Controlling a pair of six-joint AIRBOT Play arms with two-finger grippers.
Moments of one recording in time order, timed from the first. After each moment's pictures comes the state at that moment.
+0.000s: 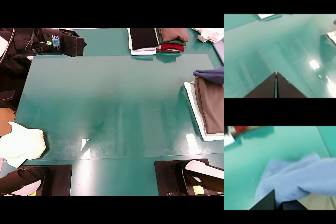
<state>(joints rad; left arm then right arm) -0.48 -1.18 1.64 1.32 -0.93 -1.57 -0.92 -1.24 1.60 -0.96 1.34 1.17</state>
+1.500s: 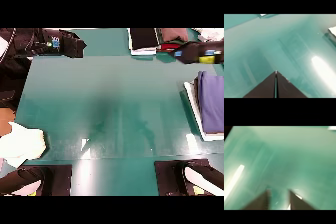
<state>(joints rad) -0.48 -1.18 1.64 1.33 -0.94 -1.54 -0.06 -1.06 1.37 -0.77 1.19 1.17</state>
